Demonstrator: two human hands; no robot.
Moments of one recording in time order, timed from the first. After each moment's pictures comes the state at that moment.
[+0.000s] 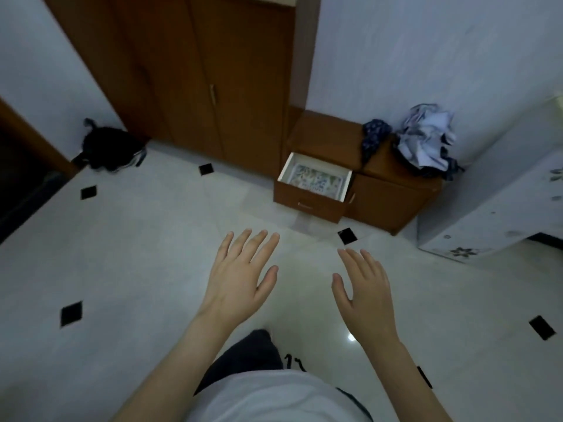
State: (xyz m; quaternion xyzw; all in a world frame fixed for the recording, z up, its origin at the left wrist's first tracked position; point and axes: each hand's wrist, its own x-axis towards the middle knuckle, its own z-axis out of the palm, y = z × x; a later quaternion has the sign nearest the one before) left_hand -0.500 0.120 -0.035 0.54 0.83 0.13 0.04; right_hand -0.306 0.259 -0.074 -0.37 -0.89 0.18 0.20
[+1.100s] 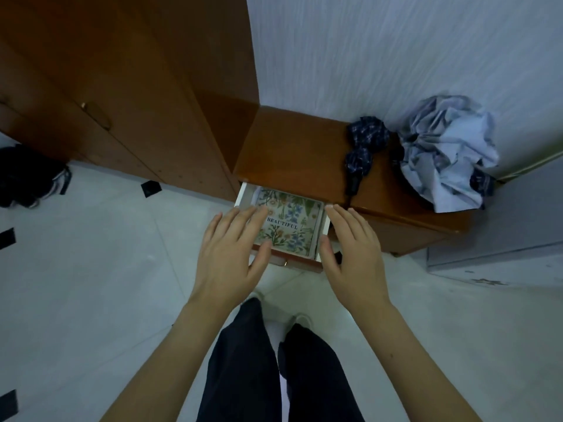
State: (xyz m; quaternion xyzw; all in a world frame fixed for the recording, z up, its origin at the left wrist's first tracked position) left_hand -0.689 0.614 -0.150 0.54 0.82 0.16 0.06; right_hand -0.519 0.732 -0.169 -0.39 -0.85 0.27 0.21
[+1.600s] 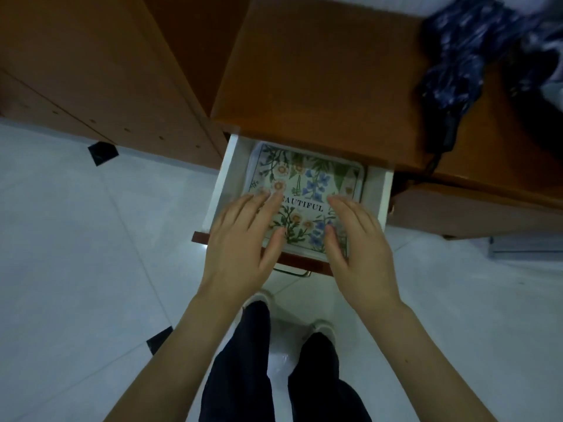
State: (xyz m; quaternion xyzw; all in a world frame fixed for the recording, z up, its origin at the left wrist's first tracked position) left_hand -0.782 0.676 -0.462 0.55 0.80 0.22 0.11; right_hand -0.621 0.772 -0.462 -0.41 -0.83 0.33 0.17
